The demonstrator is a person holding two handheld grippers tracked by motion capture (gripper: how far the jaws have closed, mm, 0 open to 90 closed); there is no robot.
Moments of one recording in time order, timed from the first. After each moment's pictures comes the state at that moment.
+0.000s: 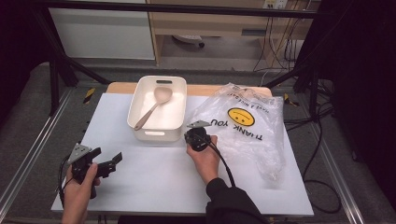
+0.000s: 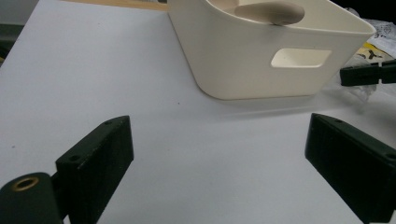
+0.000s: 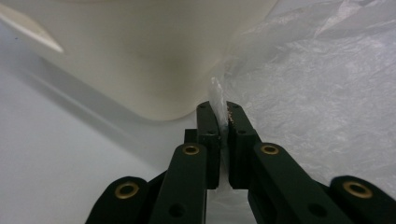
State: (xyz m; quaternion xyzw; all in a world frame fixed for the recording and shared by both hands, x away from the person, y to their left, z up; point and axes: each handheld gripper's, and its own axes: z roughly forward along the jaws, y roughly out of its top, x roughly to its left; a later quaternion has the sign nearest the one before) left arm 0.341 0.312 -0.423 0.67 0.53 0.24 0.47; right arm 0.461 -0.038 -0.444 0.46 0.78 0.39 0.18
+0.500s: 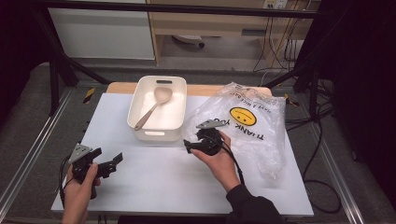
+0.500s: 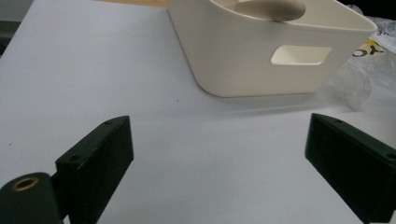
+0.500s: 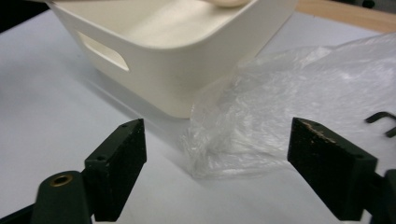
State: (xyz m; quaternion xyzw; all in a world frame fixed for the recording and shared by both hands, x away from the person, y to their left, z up) left arm 0.341 0.311 -0.424 0.67 0.53 0.23 0.47; right arm 0.424 -0.072 -0.395 0.42 0.79 0.41 0.18
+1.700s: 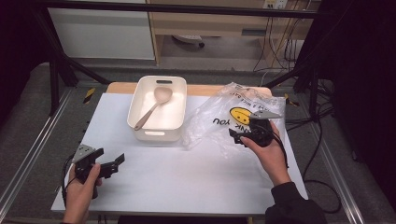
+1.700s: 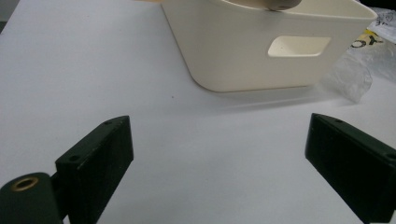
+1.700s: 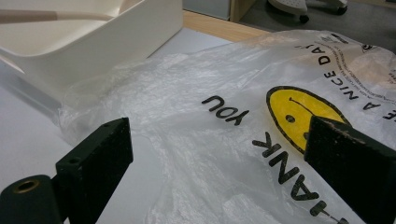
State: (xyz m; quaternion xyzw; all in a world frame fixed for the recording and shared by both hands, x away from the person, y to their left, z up) left arm 0.344 0.307 -0.428 0.68 0.52 0.23 0.46; right arm 0.433 -0.210 -0.364 0.44 0.76 0.42 0.23
